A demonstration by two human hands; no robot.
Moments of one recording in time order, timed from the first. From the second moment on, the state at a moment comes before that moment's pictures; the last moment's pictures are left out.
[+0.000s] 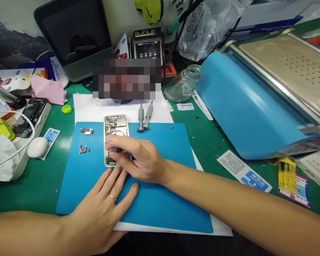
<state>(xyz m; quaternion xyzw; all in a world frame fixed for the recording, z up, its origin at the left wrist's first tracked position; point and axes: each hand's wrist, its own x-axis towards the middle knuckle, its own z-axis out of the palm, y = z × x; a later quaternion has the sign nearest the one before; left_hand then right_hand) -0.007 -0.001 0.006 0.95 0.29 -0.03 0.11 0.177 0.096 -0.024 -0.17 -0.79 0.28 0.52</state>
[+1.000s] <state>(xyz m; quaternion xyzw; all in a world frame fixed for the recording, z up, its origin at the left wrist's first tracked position) -0.007 -0.008 0.000 0.94 0.32 -0.02 0.11 0.177 0.097 -0.025 -0.16 -0.79 0.28 0.52</state>
